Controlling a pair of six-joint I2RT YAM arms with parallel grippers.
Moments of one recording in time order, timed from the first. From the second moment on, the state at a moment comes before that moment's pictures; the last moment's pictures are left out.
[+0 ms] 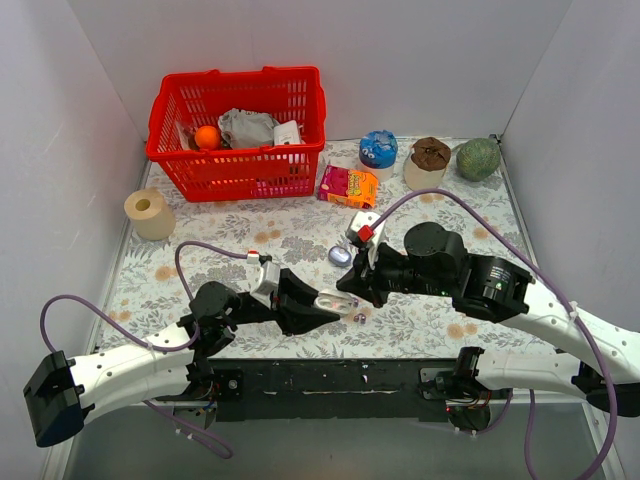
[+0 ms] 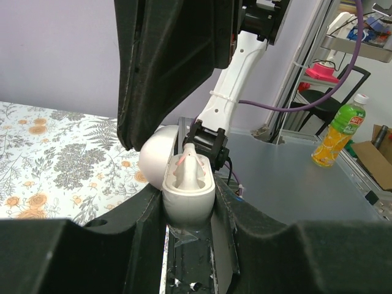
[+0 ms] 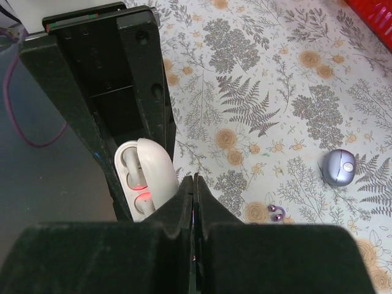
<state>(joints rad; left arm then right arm) -1.00 0.78 0.37 0.75 0.53 -0.36 1.17 0.98 1.21 -0.63 -0.12 0.10</state>
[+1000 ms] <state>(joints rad) -0.85 0.84 0.38 0.04 -0.24 -0.88 1.17 0.85 0.77 -0.56 0.39 0.32</state>
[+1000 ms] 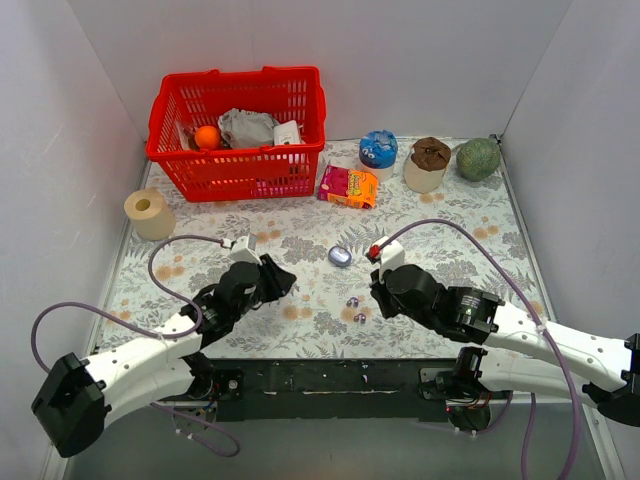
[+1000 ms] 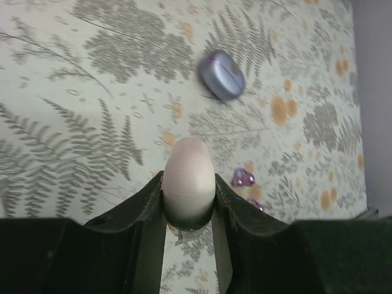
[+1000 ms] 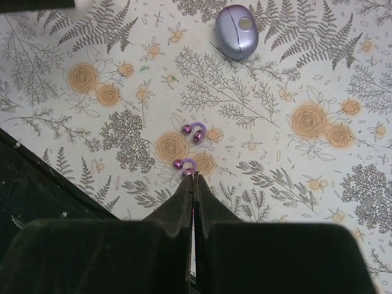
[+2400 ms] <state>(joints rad) -0.29 1.25 0.68 -0.19 0.10 -0.78 1.17 0.80 0.68 -0.45 0.35 0.36</state>
